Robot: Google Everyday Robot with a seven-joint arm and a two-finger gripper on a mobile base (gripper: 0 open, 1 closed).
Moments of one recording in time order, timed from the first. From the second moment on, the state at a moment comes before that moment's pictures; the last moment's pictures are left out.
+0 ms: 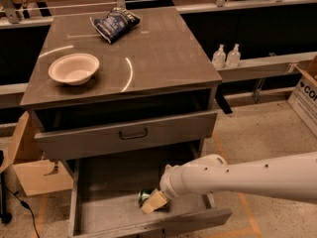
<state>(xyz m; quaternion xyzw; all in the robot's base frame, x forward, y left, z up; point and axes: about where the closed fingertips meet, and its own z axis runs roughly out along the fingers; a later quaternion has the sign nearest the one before) 0.472 0.004 0.508 -0.47 0.83 0.17 0.24</state>
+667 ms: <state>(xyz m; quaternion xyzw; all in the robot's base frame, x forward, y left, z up) 0.496 0.022 0.451 -0.51 0.81 0.18 0.23</state>
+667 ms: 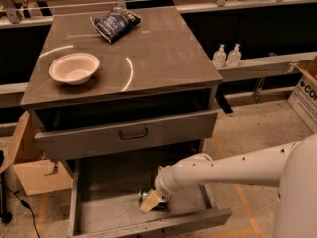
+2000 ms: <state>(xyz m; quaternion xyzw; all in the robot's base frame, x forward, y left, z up) 0.506 0.032 0.389 -0.61 0.77 0.13 0.17</state>
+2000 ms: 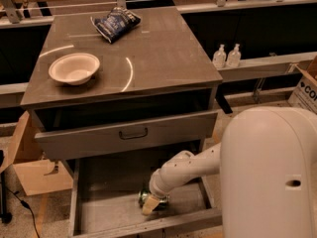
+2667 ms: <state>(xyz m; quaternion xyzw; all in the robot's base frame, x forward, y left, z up) 0.495 0.042 0.379 -0.64 0.74 0.14 0.14</state>
